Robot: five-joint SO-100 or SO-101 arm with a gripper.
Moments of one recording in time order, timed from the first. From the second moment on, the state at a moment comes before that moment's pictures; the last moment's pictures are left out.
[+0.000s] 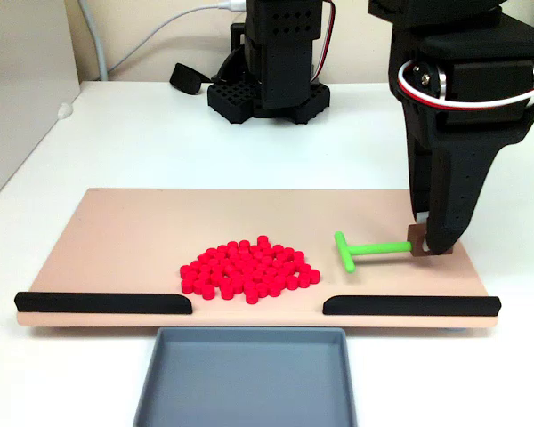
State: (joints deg) arm -16.6 56.3 54.1 89.4 14.7
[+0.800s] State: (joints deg) arm -15.2 51.9 50.1 90.6 12.8
